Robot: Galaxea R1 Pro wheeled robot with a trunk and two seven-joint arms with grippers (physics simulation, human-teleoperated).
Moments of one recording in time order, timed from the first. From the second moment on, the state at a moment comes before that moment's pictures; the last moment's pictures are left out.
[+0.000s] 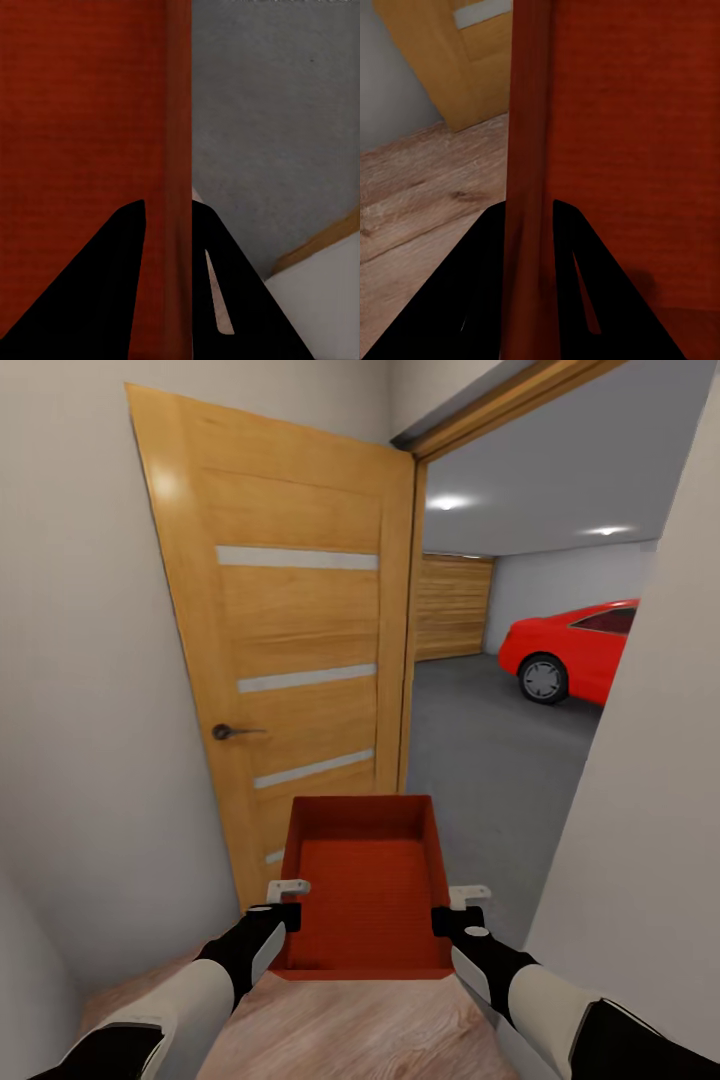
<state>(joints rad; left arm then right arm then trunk) -0.77 -0.14 0.00 -0.27 0.02 0.22 0.21 -0.80 0.05 0.88 -0.12 -0.81 -0.09 -0.21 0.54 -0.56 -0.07</state>
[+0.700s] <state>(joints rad) -0.77 -0.14 0.00 -0.27 0.02 0.21 0.21 -0.80 0.05 0.88 -0.12 -0.81 -0.09 -0.21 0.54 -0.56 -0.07</state>
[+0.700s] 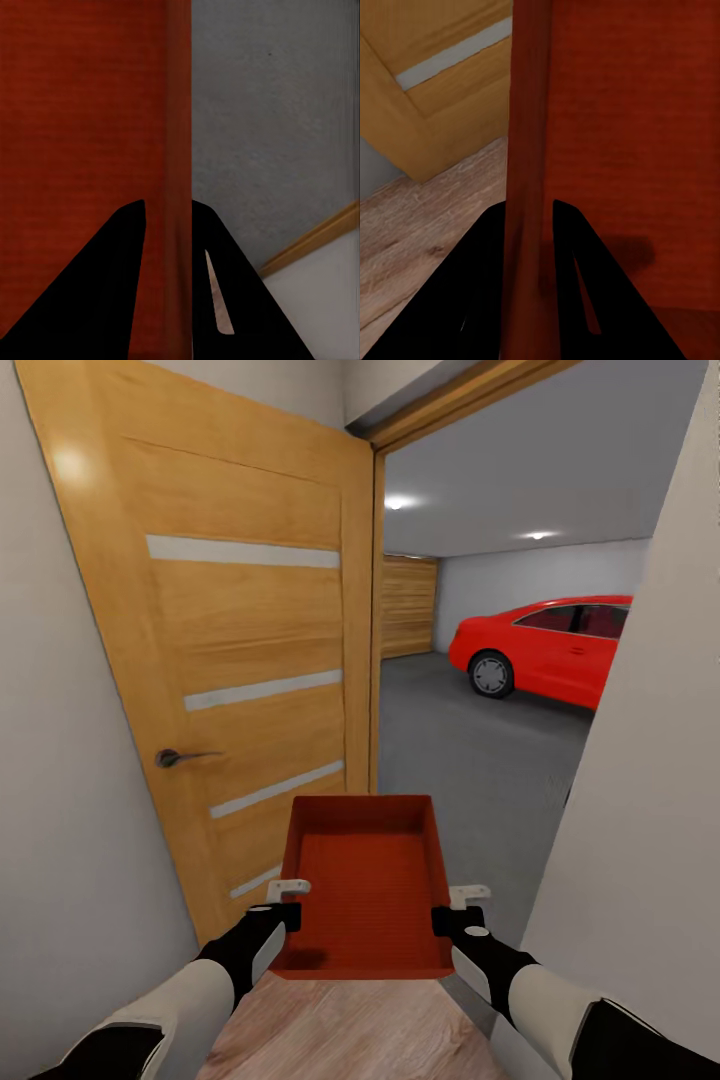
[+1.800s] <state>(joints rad) -0.77 -0.14 0.00 -0.27 0.02 0.21 0.21 -0.80 0.05 0.88 -0.12 -0.80 -0.09 -0.21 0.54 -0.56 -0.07</state>
